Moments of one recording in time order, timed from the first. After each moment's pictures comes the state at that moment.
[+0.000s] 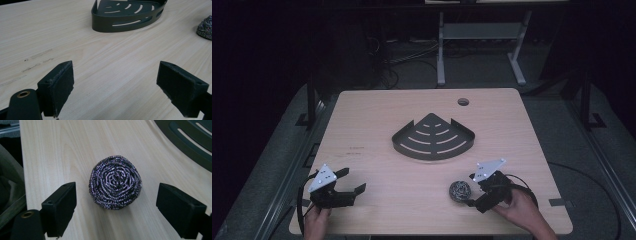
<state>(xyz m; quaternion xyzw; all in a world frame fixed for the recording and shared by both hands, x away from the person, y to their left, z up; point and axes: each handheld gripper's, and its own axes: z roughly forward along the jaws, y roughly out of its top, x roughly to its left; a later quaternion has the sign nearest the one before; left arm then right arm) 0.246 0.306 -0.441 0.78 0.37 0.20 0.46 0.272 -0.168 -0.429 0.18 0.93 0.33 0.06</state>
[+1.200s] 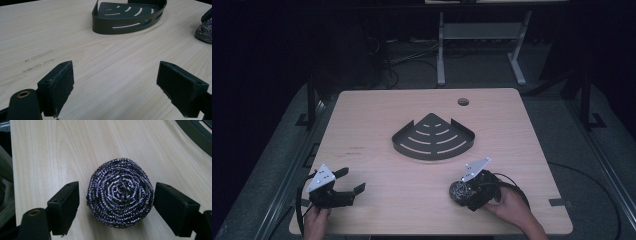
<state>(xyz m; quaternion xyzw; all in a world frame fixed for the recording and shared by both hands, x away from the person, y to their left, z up) 0.245 0.308 -0.440 0.77 0.38 0.20 0.47 0.284 -0.146 -0.445 0.17 0.94 0.30 0.04</state>
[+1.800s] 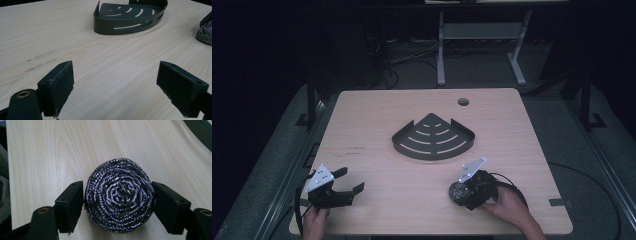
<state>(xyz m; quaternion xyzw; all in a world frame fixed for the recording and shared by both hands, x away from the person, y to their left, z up) 0.244 0.311 -0.439 0.77 0.38 0.21 0.47 0.286 -0.139 -0.449 0.16 0.94 0.29 0.04</state>
